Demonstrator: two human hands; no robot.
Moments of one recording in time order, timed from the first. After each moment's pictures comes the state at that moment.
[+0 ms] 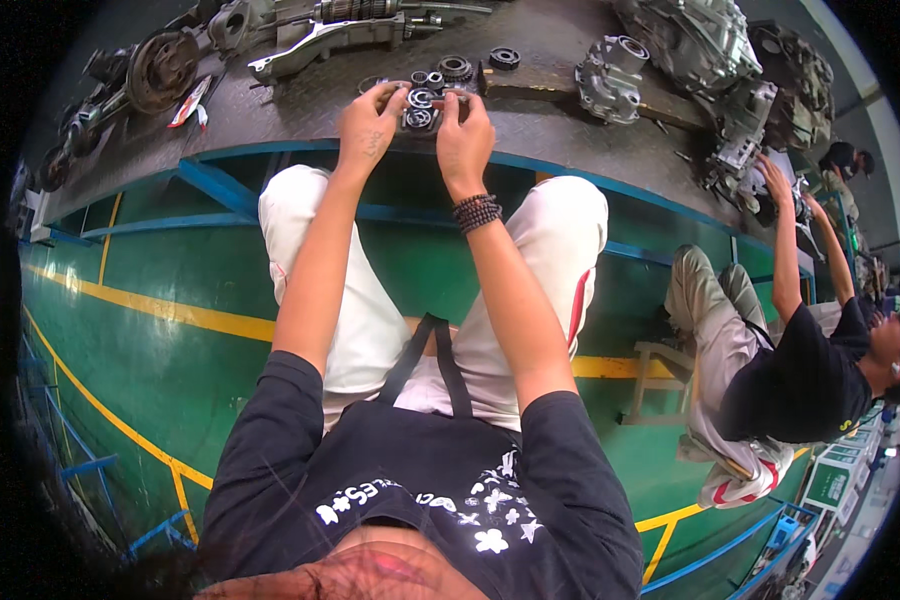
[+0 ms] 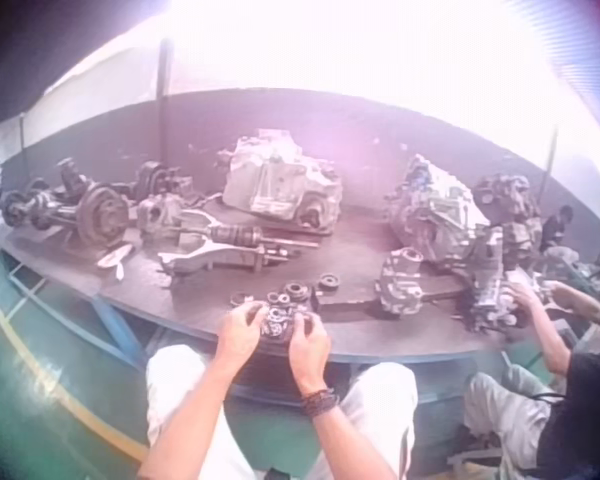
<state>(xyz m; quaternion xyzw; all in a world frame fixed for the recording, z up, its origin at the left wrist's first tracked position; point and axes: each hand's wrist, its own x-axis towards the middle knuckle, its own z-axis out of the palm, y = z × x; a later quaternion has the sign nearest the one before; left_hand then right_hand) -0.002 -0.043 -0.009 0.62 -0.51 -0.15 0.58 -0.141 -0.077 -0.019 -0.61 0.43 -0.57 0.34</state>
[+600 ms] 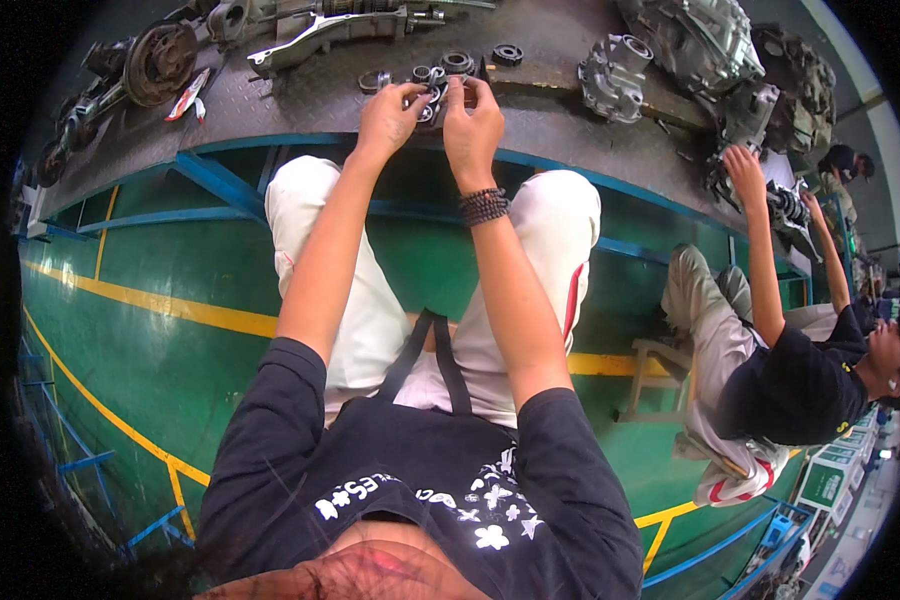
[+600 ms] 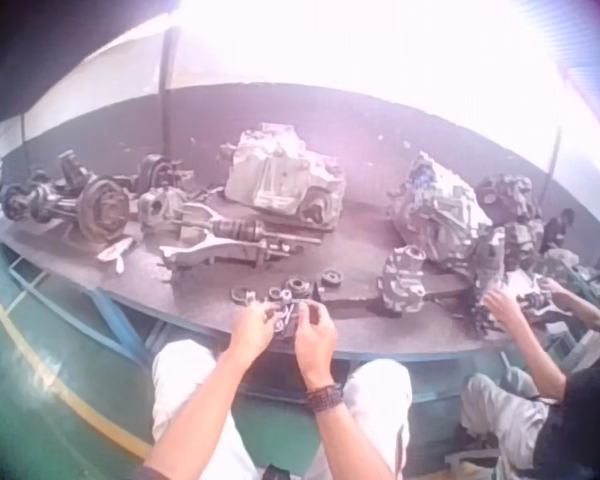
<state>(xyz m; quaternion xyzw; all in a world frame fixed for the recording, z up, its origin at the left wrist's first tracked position) -0.007 -0.068 -0.022 0.70 -0.58 -0.03 0.41 -0.143 -0.084 -0.005 -0.60 0.39 -0.61 0.34</state>
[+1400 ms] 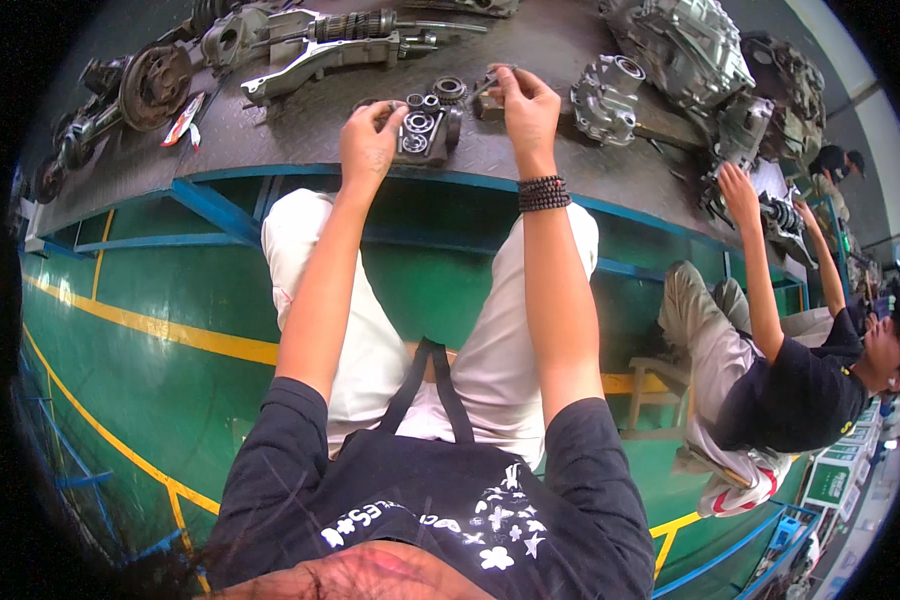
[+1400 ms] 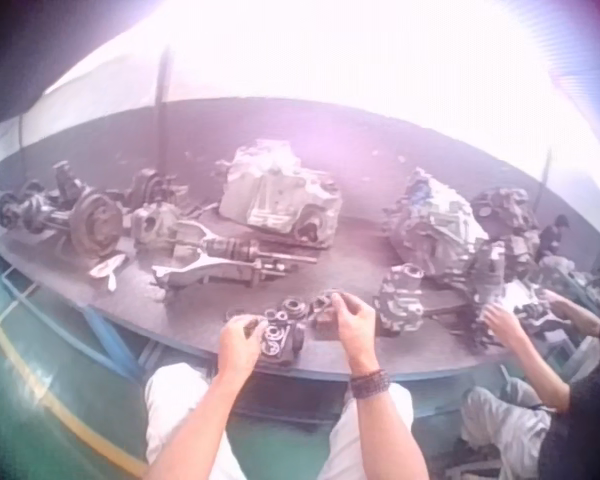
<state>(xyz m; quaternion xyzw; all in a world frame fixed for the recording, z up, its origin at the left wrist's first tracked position) -0.009 -0.058 0.000 0.67 -0.49 -0.07 0.56 -0.202 -0.158 0.040 -0.61 0.33 -0.58 0.43</state>
